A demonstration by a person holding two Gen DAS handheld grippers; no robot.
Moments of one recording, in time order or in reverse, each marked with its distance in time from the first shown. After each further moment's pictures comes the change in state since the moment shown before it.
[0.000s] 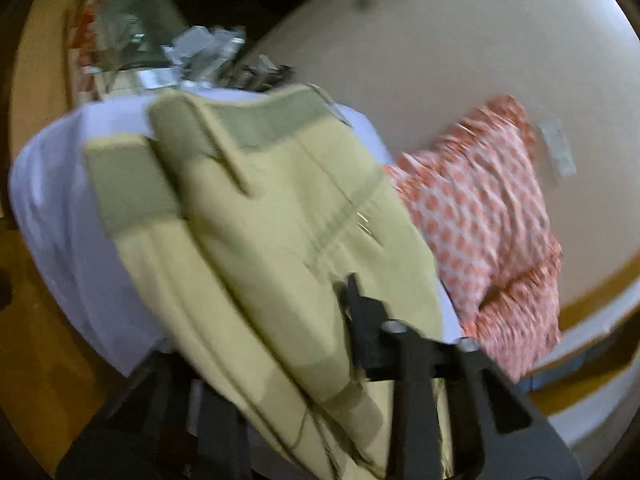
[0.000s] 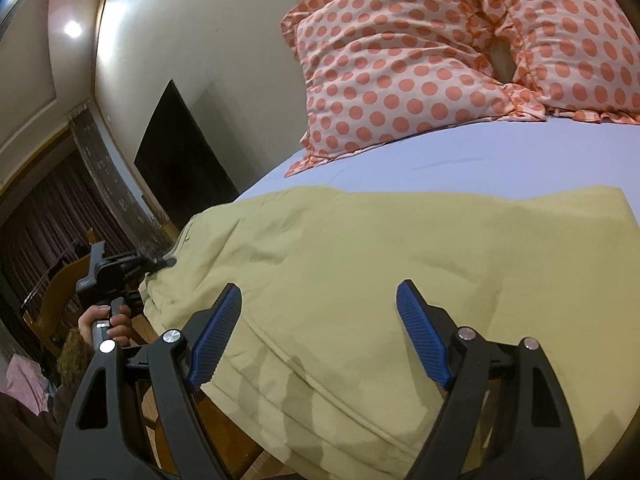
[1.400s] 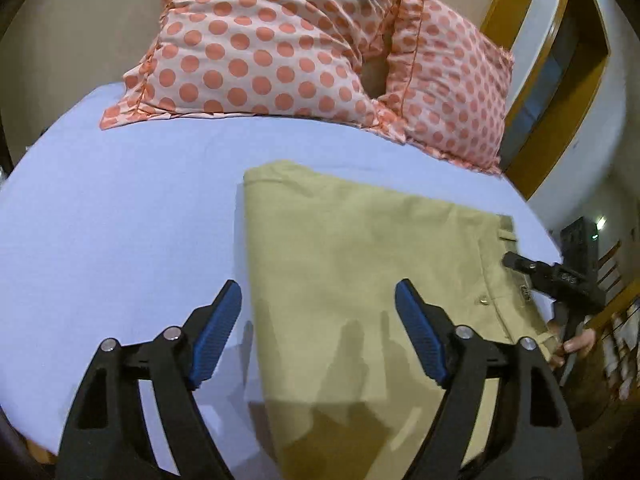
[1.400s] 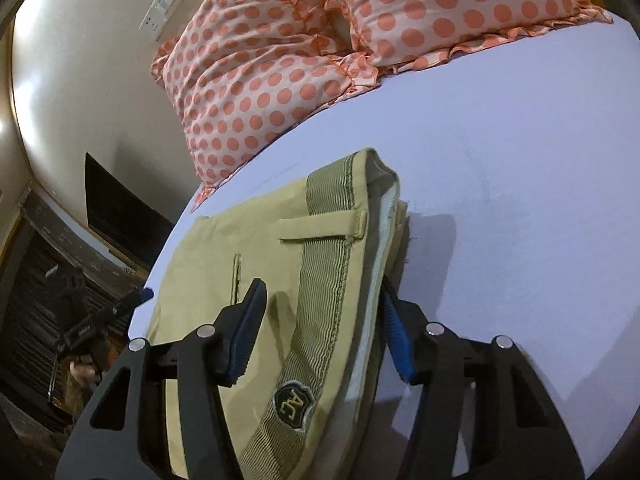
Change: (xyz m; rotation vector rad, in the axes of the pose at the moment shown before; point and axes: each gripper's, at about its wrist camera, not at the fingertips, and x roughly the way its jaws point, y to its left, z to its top) left arm 0.088 -0.221 -0.156 0.951 0.398 -0.062; right arm -0.065 -0.150 0.029 0.317 0.090 -0.128
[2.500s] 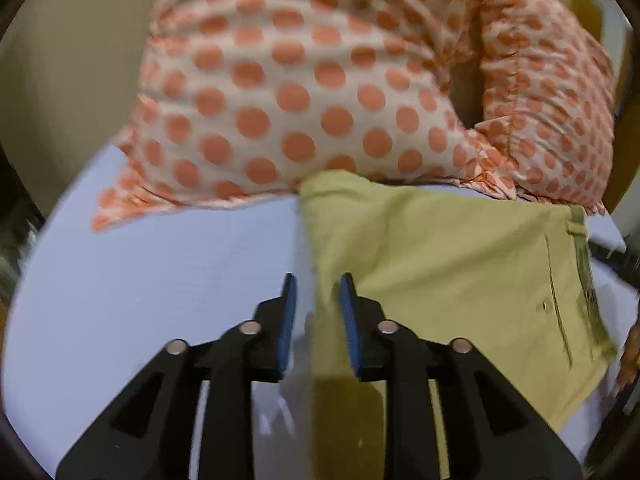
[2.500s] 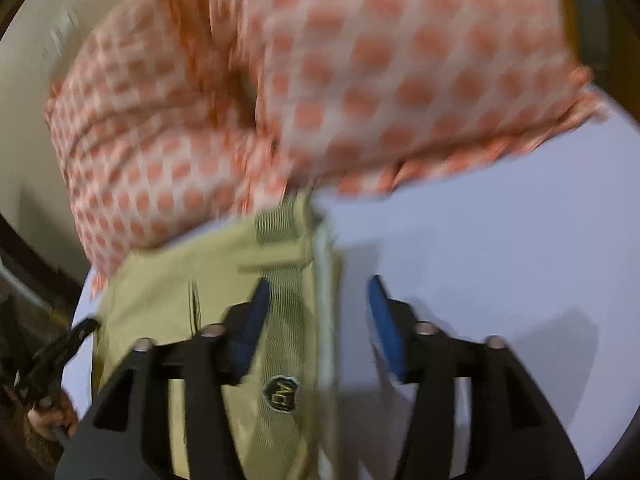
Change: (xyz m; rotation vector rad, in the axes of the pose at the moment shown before) left arm 0.097 -0.005 0.130 0.008 -0.036 0.299; right arm 0.028 -0.006 0.152 0.022 -0.136 -0.355
